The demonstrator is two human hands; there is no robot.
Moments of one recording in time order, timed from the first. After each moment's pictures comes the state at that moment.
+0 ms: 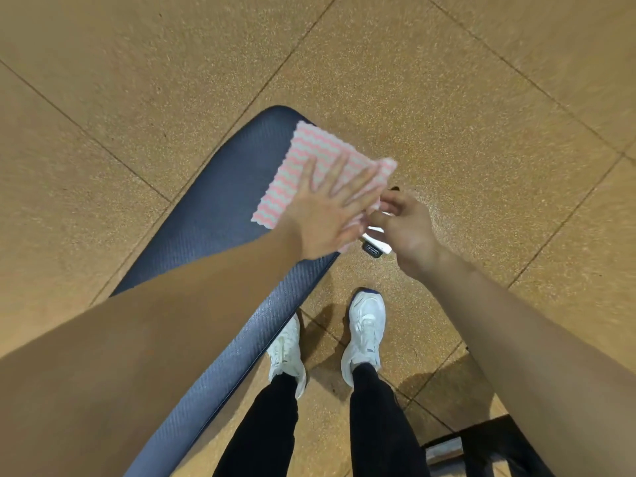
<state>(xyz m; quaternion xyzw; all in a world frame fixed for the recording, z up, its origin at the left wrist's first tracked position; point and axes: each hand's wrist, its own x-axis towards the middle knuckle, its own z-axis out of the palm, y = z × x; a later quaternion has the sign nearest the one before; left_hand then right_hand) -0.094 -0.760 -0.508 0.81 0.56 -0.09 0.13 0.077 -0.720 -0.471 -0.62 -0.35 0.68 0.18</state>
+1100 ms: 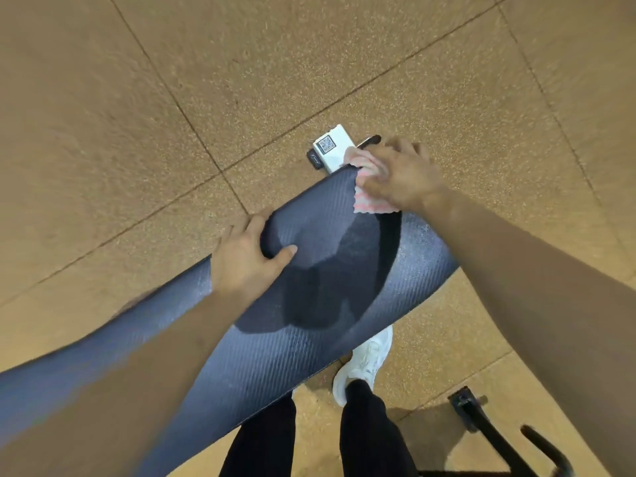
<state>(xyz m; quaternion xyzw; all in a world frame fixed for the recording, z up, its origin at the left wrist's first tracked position) -0.261 -0.909 -0.468 0.31 0.89 0.12 0.30 -0.145 -0.637 -0.468 -0.38 -0.86 0.25 -0.24</state>
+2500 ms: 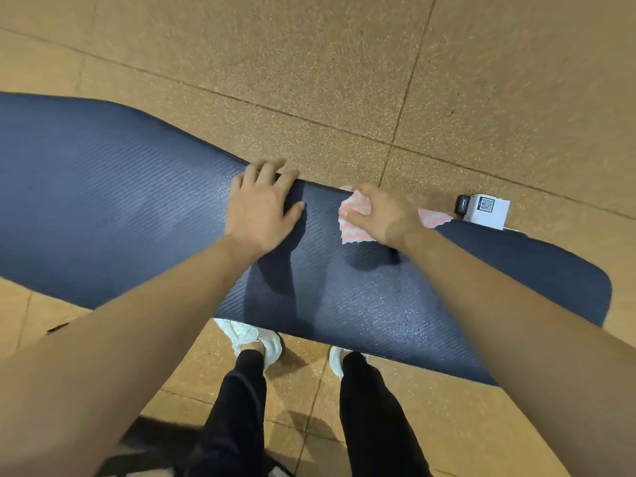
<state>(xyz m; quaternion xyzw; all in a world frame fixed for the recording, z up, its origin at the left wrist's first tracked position) -0.282 -1.174 -0.459 0.10 0.98 0.10 0.14 -0.287 -0.941 -0.478 -0.01 -0.90 0.21 -0.37</state>
